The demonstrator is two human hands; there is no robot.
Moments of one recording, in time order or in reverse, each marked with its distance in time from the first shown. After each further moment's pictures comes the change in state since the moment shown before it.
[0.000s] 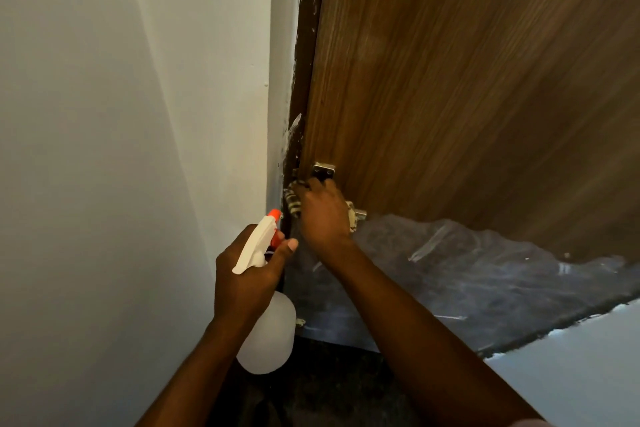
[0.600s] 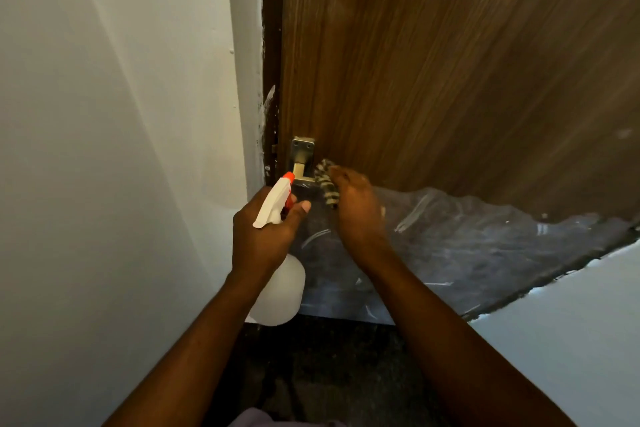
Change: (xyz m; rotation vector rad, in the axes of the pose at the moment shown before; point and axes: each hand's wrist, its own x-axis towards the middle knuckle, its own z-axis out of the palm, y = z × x) left_hand 0.011 0.007 0.042 0.036 -0.052 0.090; right_hand -0.055 0.068 0.001 0.284 0.112 0.142
